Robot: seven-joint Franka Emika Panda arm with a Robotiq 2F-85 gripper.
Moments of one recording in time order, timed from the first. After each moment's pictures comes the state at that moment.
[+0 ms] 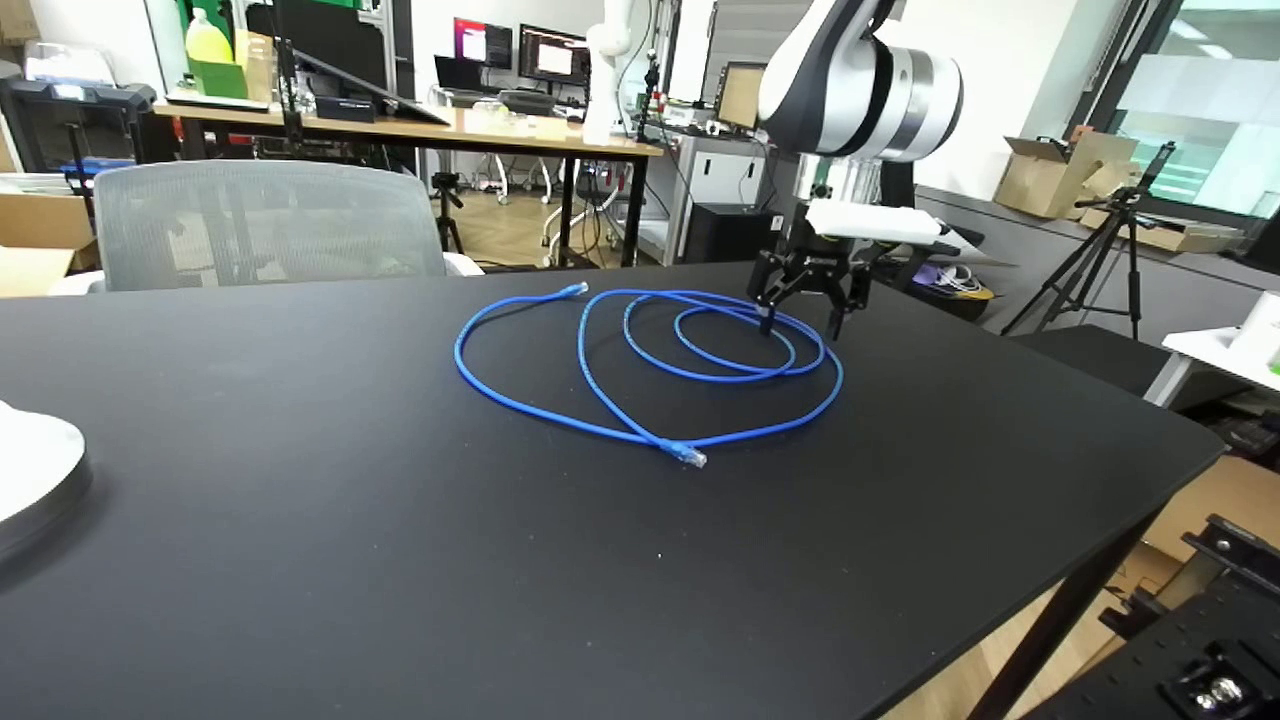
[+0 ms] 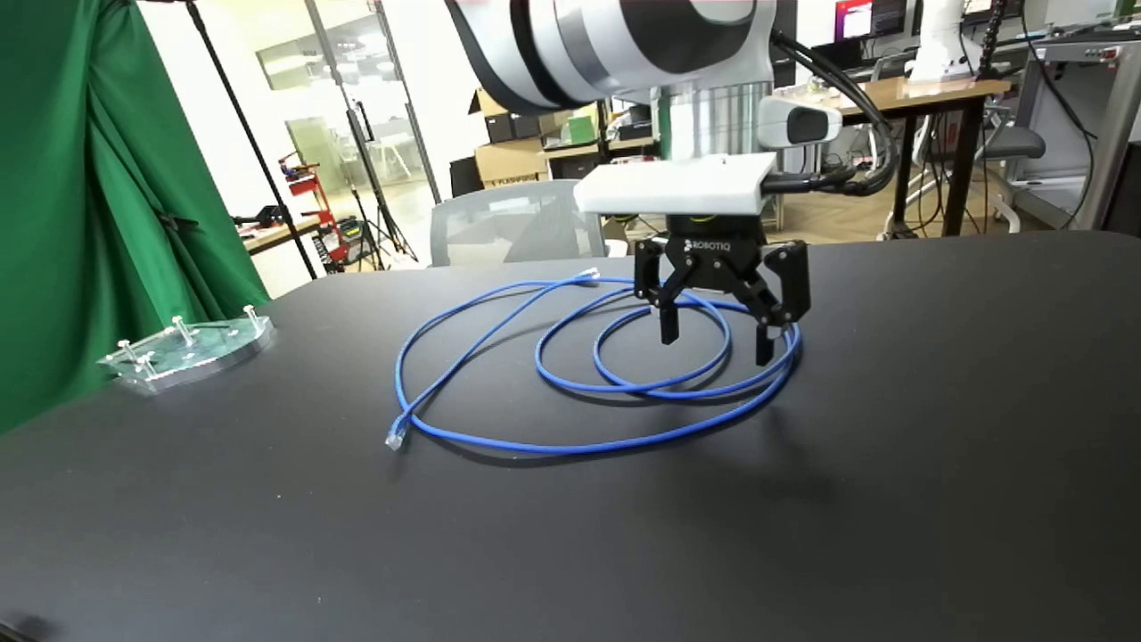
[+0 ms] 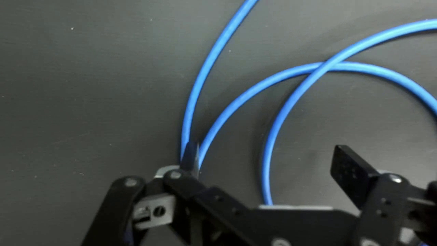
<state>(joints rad) -0.22 0.67 -0.09 -1.90 0.08 2.50 -0.07</state>
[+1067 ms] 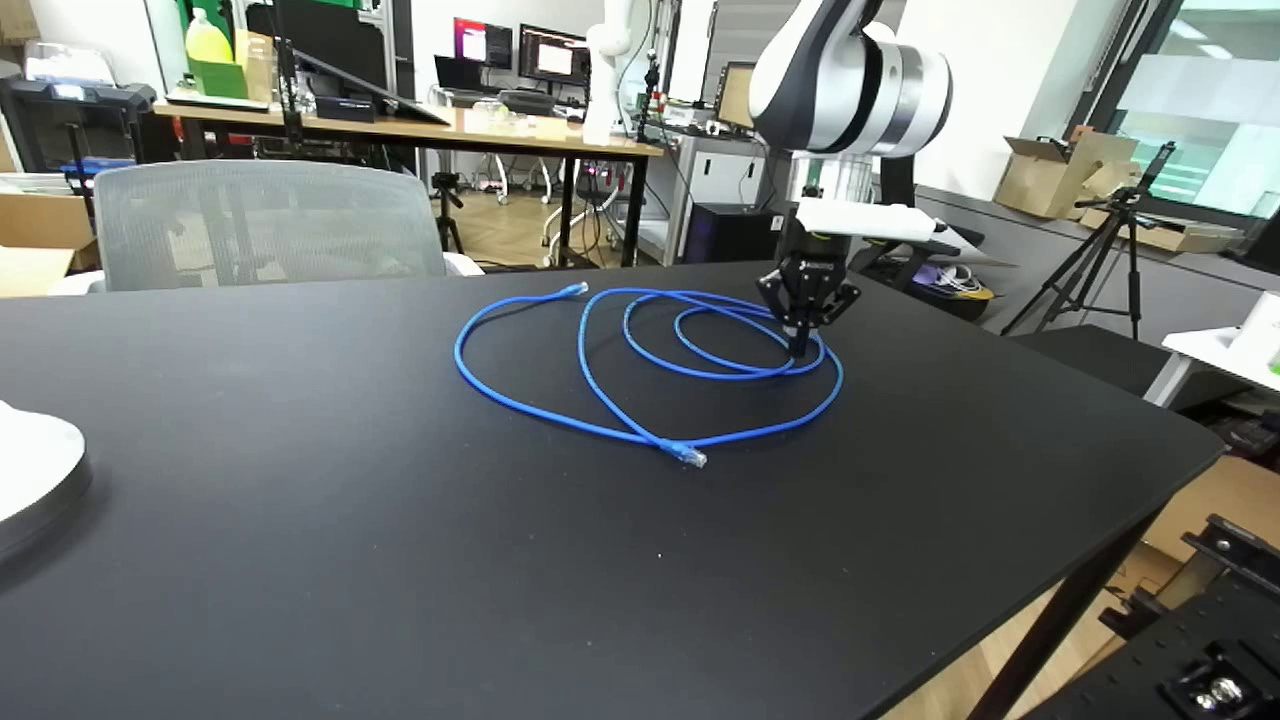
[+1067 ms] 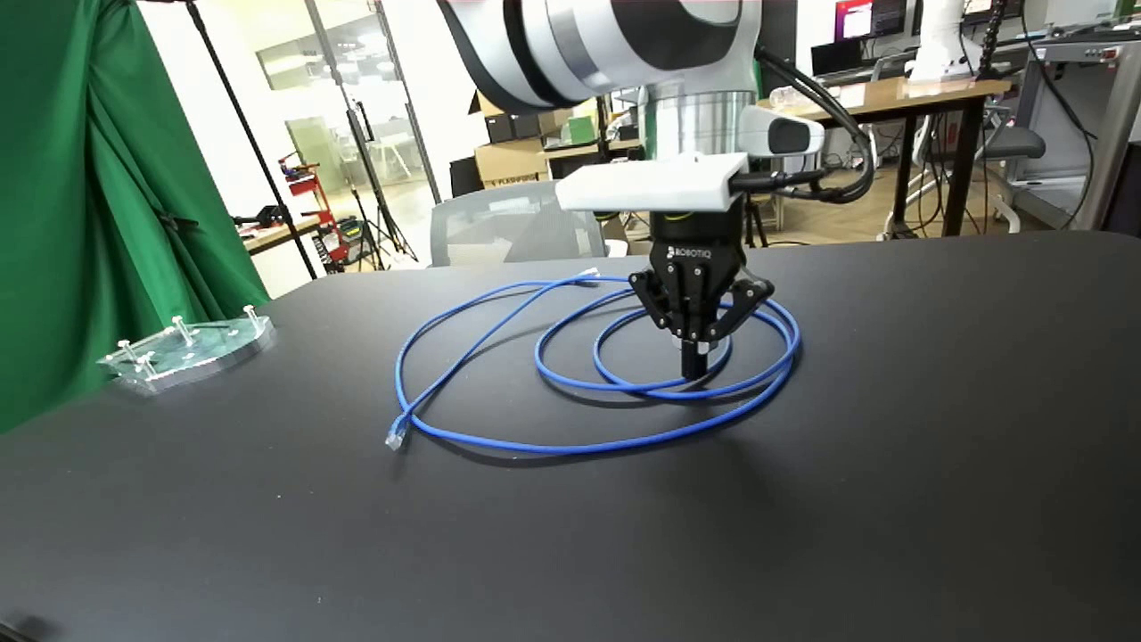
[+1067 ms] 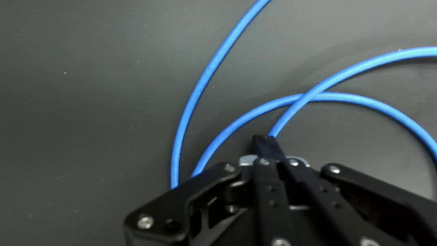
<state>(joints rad) -0.19 0.68 -0.10 -1.88 0.08 2.40 -0.01</state>
